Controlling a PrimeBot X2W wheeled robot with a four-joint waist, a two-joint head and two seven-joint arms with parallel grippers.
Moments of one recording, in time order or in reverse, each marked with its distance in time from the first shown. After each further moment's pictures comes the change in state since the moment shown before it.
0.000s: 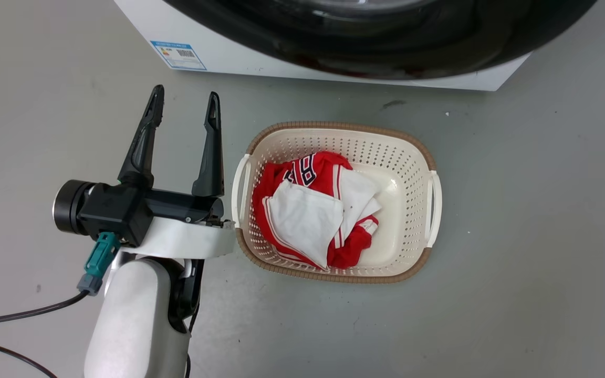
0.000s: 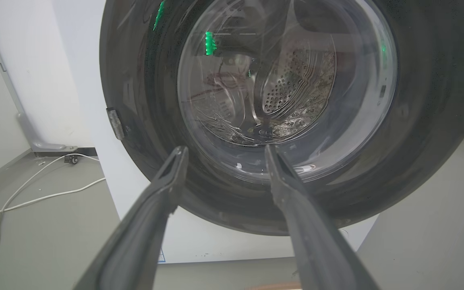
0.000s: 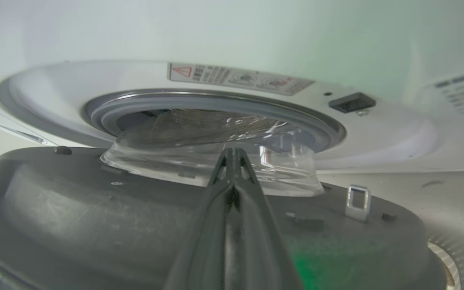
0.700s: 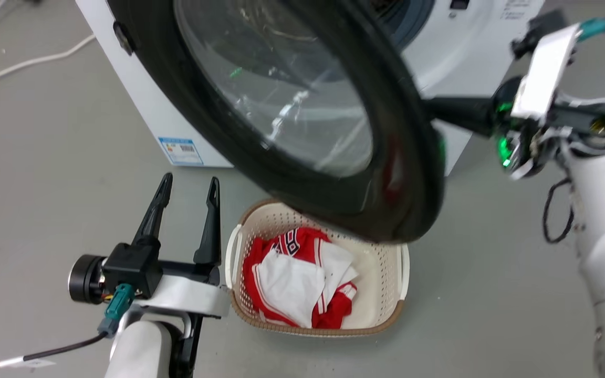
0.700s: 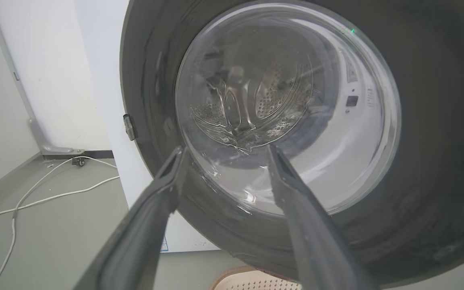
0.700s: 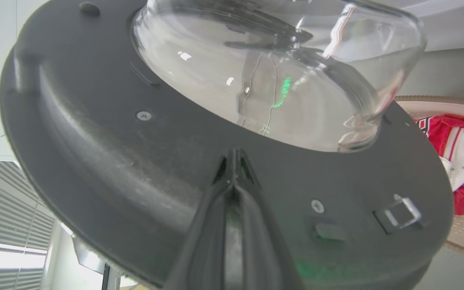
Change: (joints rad) left arm 0.169 0.000 0.021 0.079 0.021 -0.010 0.000; right arm 0.494 0.128 0.013 -0.304 0.148 0.000 0.359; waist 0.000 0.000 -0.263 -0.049
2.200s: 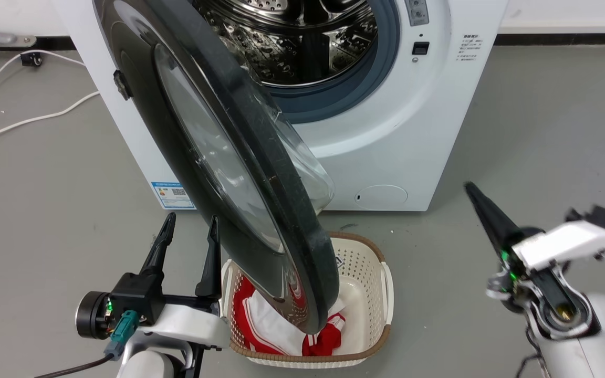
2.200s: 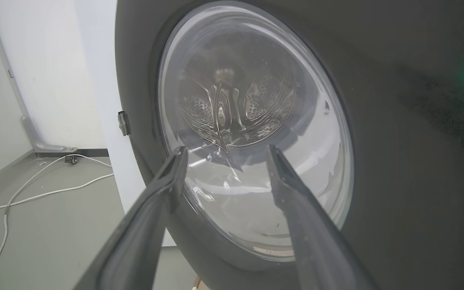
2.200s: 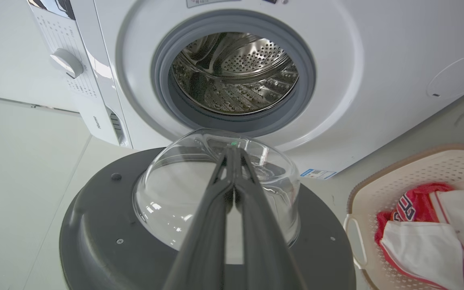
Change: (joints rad) left arm 0.098 0.000 0.000 0.037 -0.022 0.013 0.000; right arm 0.657 0.083 -0.059 -0.409 0.032 0.000 -0.793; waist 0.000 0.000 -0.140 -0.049
